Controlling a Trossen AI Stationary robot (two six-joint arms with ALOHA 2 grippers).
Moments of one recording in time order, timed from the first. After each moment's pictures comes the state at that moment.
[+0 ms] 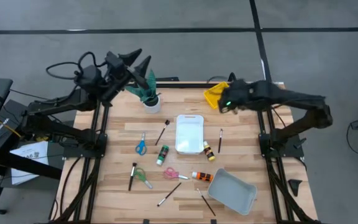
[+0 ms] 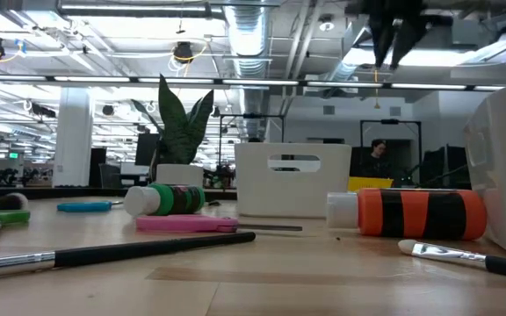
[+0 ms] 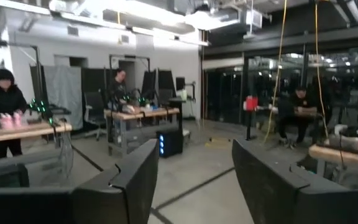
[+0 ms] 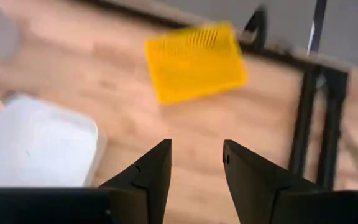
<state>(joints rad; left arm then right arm) 0.18 1.13 1.26 0.15 -0.64 0.15 -0.15 1.41 1.49 -1.45 0.52 1.07</state>
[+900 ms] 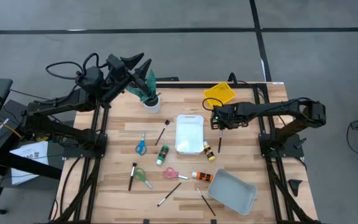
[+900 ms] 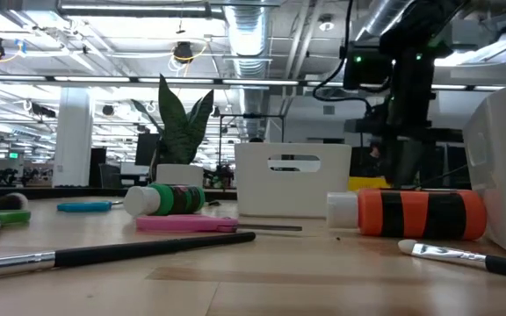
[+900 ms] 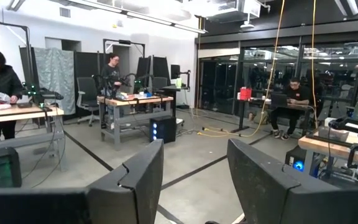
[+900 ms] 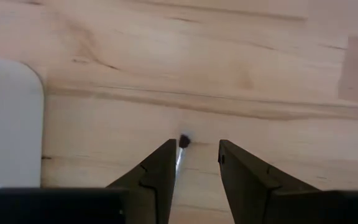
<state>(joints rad) 0.17 1.12 1.26 0.09 -0.64 0.09 -0.25 1.48 0.84 -0.77 0.18 1.20</state>
